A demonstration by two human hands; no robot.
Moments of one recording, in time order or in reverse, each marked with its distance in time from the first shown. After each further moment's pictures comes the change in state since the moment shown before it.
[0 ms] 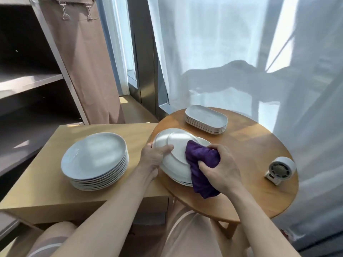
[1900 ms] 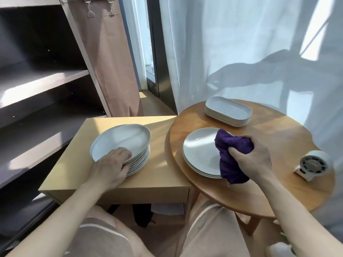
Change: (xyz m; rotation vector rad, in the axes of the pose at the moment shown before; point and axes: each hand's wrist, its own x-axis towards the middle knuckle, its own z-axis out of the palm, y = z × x) left_hand -0.019 0.004 -0.207 1.535 0.117 0.773; right_hand 0.017 0.019 -0.002 0.108 0.077 0.189
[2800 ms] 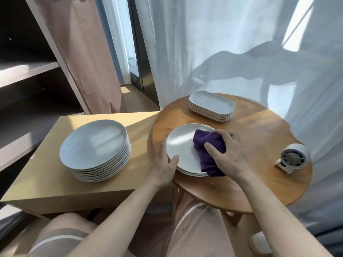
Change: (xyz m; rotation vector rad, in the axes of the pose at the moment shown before) left_hand 0.051 0.173 0.083 -0.824 -0.246 -0.218; right_hand -0.003 -0.008 0.006 -0.189 -0.174 -0.038
